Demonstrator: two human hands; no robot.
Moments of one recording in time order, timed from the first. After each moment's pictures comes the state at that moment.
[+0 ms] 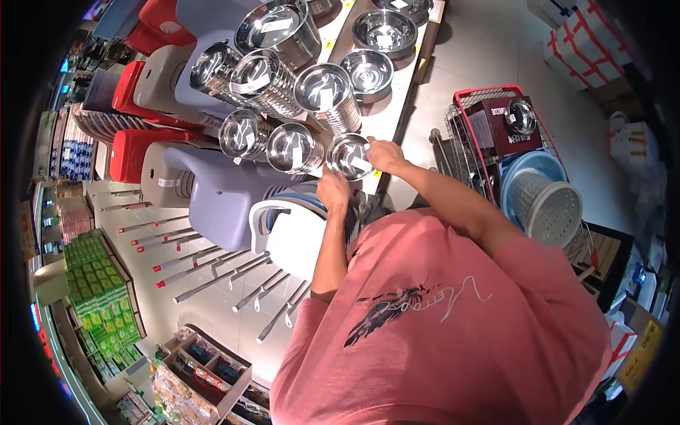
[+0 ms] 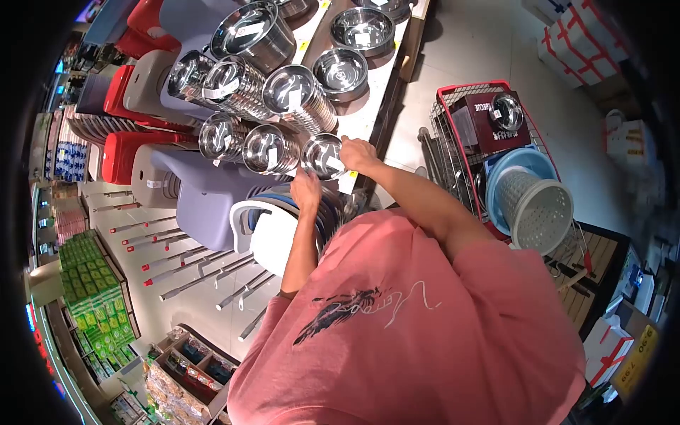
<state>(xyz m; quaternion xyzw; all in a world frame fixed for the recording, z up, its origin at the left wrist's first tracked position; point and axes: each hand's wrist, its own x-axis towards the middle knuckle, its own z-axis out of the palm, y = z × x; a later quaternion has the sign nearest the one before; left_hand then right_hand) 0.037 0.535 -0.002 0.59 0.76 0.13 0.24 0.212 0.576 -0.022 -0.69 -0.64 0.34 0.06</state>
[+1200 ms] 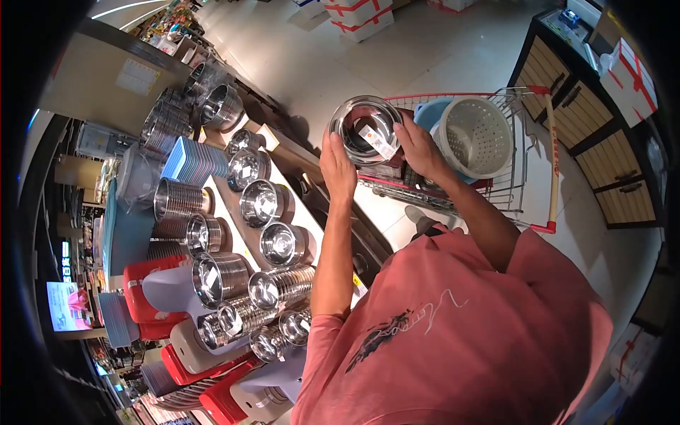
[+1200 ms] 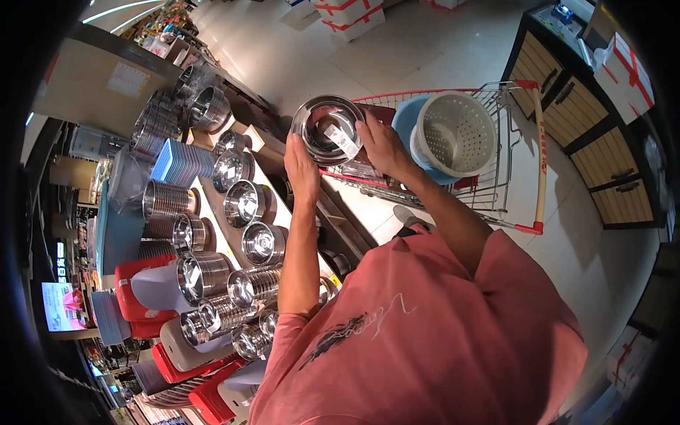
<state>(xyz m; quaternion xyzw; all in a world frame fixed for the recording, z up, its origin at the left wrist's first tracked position) 0.394 0.548 0.198 0.79 0.08 0.31 0.52 0.472 0.381 0.168 -0.75 -0.25 0.01 0.61</state>
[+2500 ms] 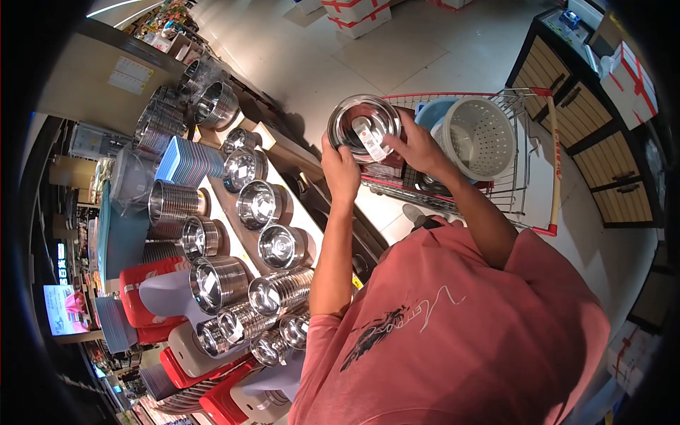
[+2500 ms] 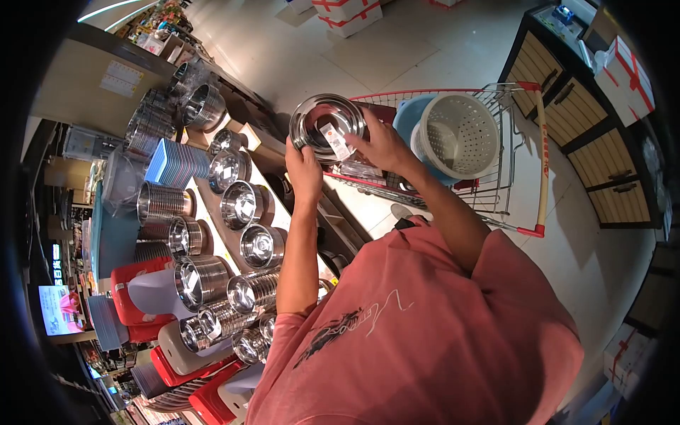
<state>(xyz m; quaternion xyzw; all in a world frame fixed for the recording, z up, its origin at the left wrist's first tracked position) 0.408 0.562 0.185 0.77 0.13 0.28 0.56 0.493 0.397 0.153 -0.74 -0.31 -0.02 0.60</state>
